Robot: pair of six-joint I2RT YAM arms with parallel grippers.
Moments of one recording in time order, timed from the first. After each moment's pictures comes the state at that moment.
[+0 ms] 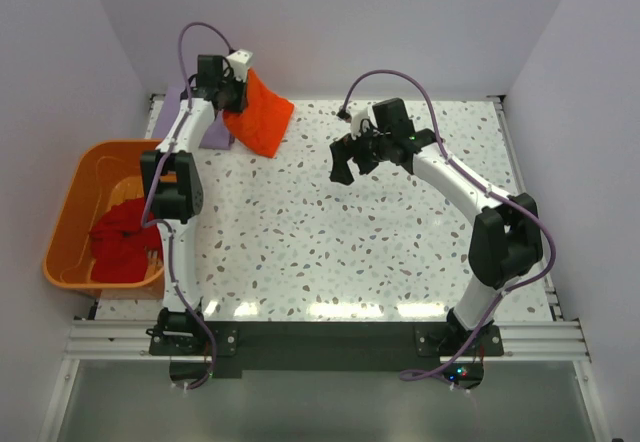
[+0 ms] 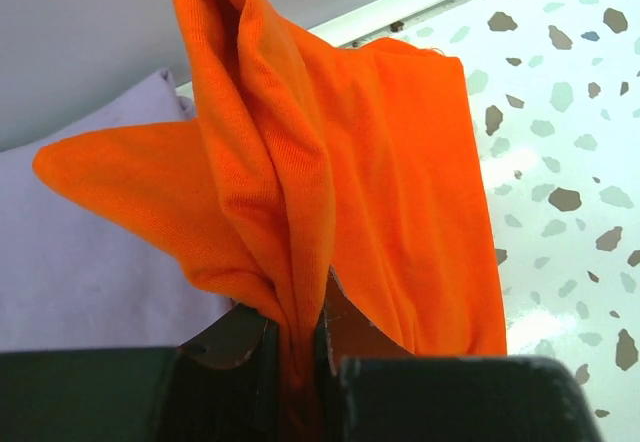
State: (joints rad) left arm -0.05 2.36 2.16 -0.44 0.26 0.22; right arm 0.44 1.74 1.45 -0.49 -0.44 -0.11
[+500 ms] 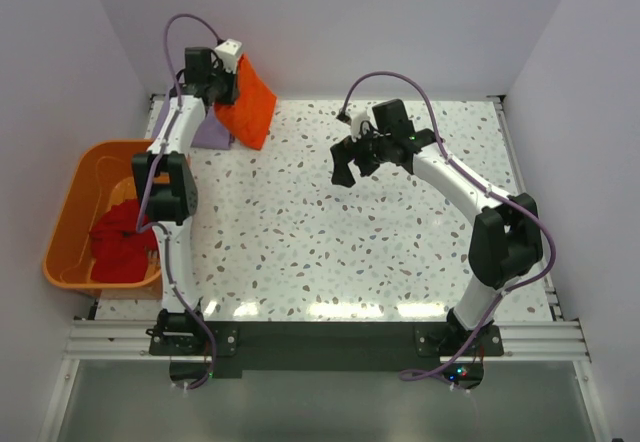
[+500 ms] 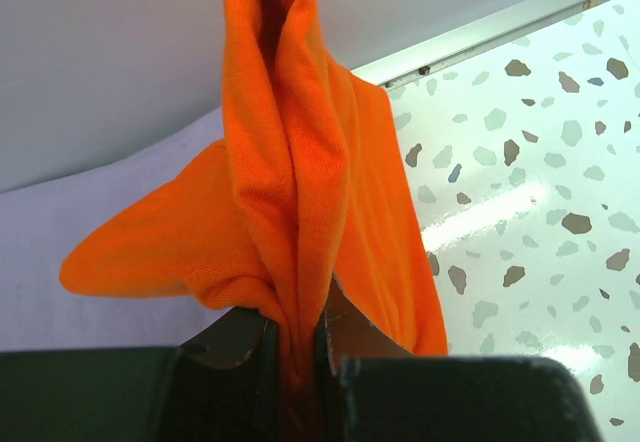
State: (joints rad) left arm -0.02 2.33 2.16 -0.40 0.27 0.23; right arm 0.44 1.74 1.45 -0.51 -0.44 -0.13
